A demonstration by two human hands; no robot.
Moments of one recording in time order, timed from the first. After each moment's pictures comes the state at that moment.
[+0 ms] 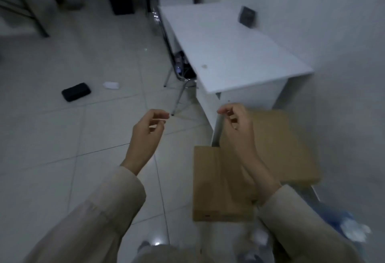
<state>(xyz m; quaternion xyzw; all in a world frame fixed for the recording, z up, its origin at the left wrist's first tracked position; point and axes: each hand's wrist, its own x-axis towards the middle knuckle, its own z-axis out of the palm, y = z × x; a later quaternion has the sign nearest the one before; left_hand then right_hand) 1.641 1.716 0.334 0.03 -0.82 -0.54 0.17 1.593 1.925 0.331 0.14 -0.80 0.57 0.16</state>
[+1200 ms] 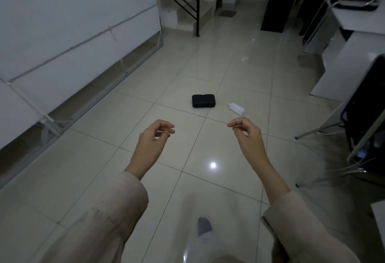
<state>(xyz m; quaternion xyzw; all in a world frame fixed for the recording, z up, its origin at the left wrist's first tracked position) 1.596 1.099 0.335 0.34 -0.77 -0.47 0.28 1.405 1.254 0.317 0.32 -0.73 0.58 -0.15</state>
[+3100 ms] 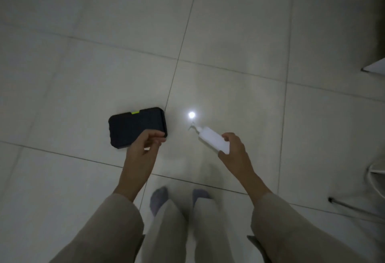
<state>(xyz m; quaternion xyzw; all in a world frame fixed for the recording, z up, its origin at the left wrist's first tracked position) 0.719 0.605 -0.097 0.42 -0.72 -0.55 0.07 0.575 0.783 -0.174 0.17 -0.88 0.28 -0.33</state>
